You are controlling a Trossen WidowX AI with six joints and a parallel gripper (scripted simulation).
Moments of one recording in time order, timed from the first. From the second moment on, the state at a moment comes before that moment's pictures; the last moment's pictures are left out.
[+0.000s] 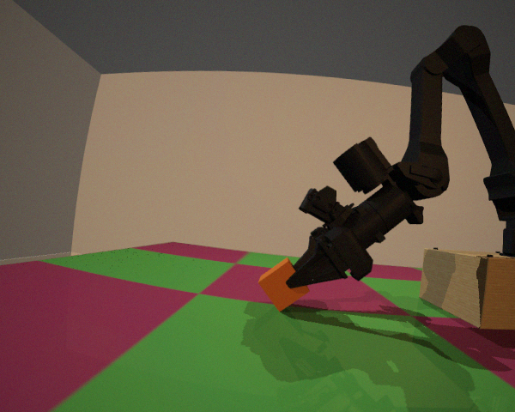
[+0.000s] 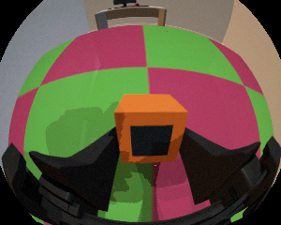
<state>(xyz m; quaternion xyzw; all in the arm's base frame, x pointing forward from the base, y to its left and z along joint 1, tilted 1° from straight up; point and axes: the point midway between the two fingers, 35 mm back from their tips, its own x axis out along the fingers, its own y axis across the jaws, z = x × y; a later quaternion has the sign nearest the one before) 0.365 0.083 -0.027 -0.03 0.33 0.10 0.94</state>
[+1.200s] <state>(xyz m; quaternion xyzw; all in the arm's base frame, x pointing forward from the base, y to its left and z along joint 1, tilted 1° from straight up) 0.343 0.078 -0.030 -0.02 0.23 0.10 0.97</state>
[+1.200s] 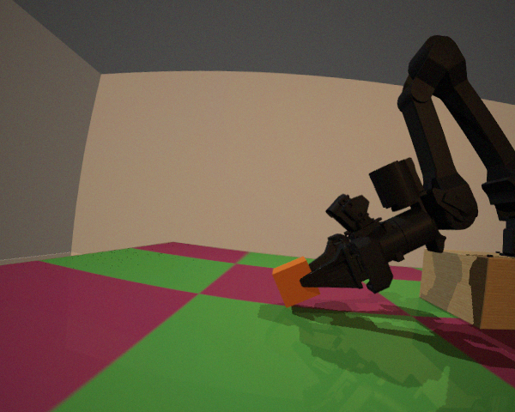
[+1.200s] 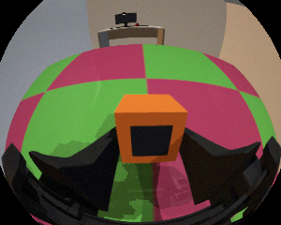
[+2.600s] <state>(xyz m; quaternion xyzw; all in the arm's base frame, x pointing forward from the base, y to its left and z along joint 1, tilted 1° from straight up) 0.344 0.078 -0.029 -0.02 0.22 0.10 0.97</state>
